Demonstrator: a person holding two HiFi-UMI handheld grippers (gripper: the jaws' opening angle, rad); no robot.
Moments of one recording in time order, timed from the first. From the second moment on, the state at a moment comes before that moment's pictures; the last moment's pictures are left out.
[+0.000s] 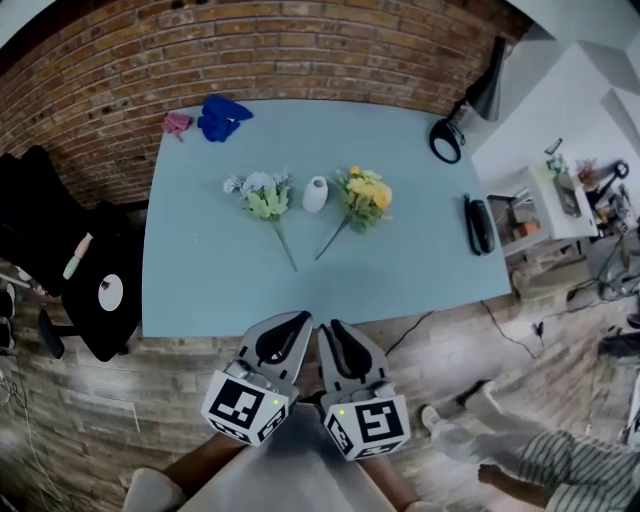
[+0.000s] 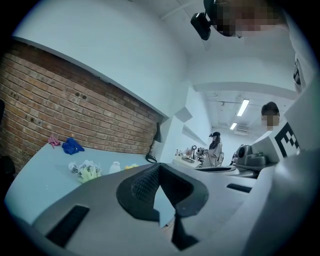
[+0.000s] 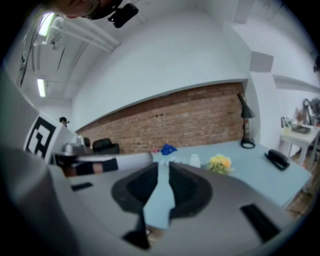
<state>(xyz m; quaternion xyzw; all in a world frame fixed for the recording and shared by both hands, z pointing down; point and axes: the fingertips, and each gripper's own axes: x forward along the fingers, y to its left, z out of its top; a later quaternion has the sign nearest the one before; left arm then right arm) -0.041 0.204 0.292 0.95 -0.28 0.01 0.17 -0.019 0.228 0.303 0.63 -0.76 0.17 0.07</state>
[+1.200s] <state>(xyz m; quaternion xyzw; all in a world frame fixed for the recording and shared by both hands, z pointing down) 0.011 0.102 0.323 0.94 -0.29 0.05 0.18 0.039 0.127 0.349 0.60 -0.75 0.24 0.12</state>
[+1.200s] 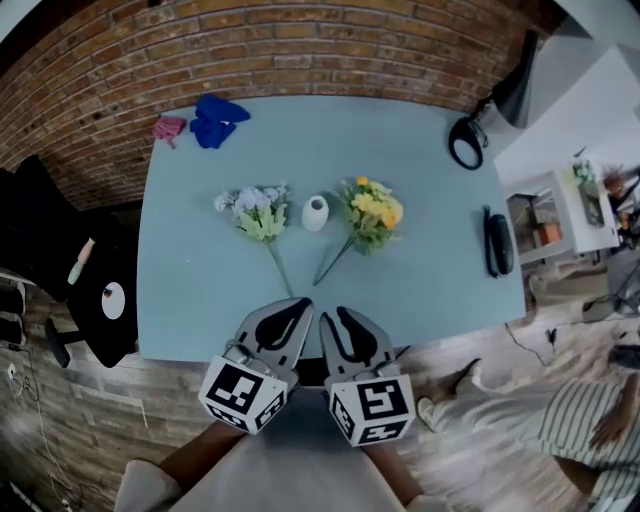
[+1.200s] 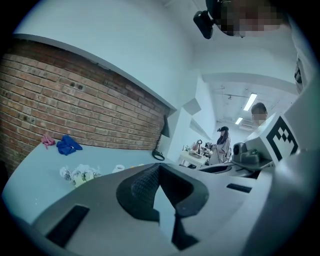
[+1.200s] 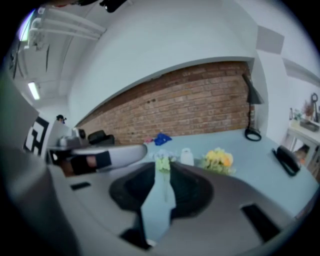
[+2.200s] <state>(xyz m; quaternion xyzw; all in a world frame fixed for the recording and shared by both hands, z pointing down) 0.068 0.028 0.380 0.91 -0.33 0.11 0.21 0.115 0.046 0.447 0.56 -0.72 0.39 0.11</state>
